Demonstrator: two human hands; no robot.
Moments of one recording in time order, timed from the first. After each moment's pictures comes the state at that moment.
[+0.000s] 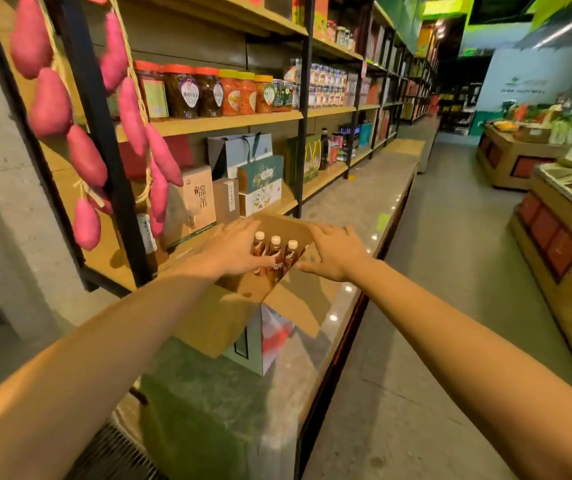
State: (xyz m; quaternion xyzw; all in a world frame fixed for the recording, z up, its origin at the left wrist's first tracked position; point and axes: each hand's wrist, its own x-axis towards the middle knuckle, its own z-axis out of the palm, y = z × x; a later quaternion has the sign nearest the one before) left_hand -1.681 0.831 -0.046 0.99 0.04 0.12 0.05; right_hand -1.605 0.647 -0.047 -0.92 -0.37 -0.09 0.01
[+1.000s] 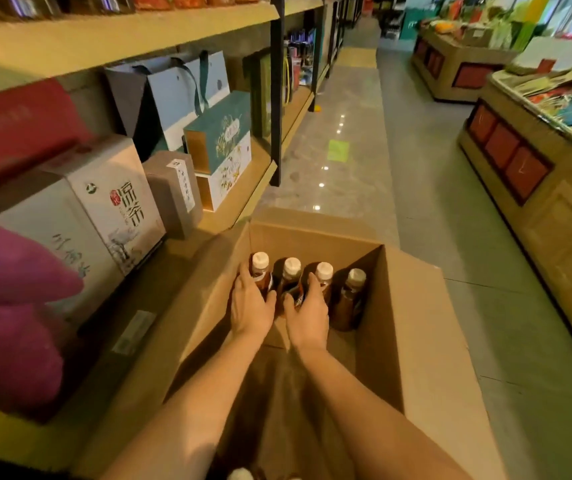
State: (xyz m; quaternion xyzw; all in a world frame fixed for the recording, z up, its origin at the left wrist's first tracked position) left_hand -1.376 0.991 -0.252 0.90 0.20 0.11 0.37; right_hand -1.384 0.905 -0.253 -0.88 0.08 -0.03 0.48
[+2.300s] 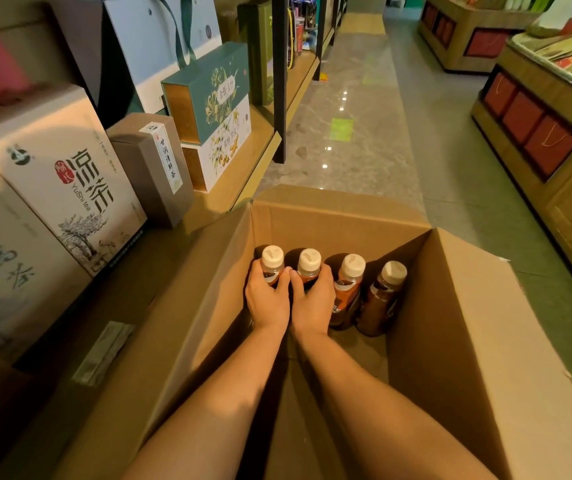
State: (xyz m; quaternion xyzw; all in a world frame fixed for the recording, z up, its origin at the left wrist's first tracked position) left_hand -1.314 0.991 -0.320 0.78 0.22 0.20 0.56; right_hand -1.312 0.935 -0.323 -0.81 0.12 -0.11 0.57
